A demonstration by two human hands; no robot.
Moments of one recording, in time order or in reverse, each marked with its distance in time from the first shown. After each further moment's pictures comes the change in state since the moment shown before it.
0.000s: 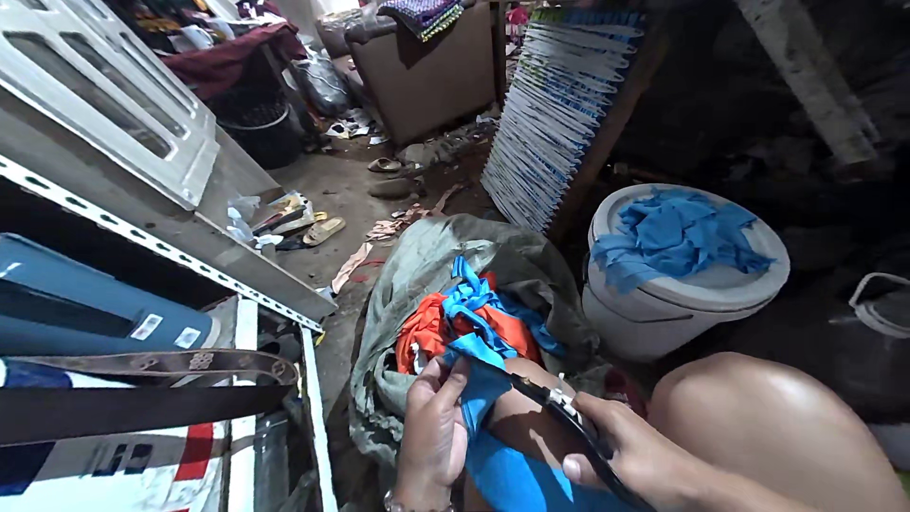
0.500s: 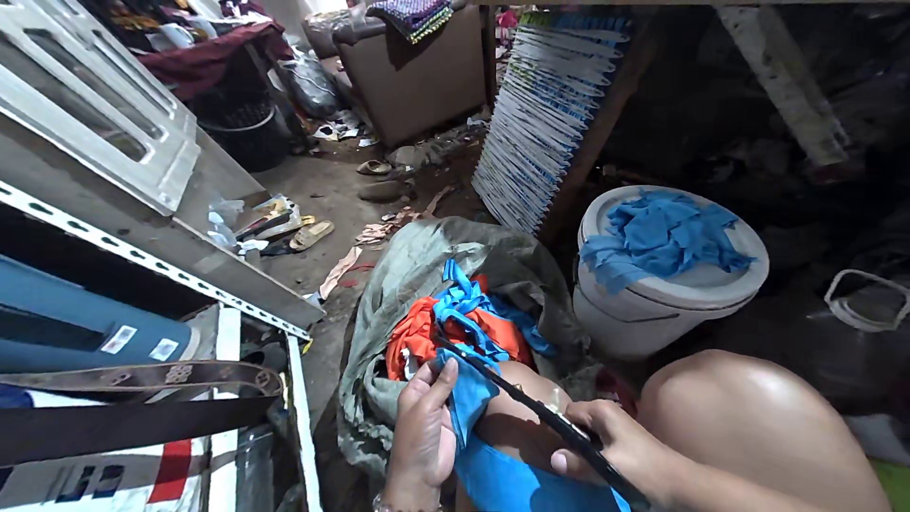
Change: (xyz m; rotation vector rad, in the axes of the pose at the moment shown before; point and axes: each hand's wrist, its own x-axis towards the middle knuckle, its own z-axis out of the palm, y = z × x) left_hand 0.007 -0.003 -0.002 0.000 0.020 -0.093; right_hand 0.004 0.007 0.001 0.058 -0.013 0.030
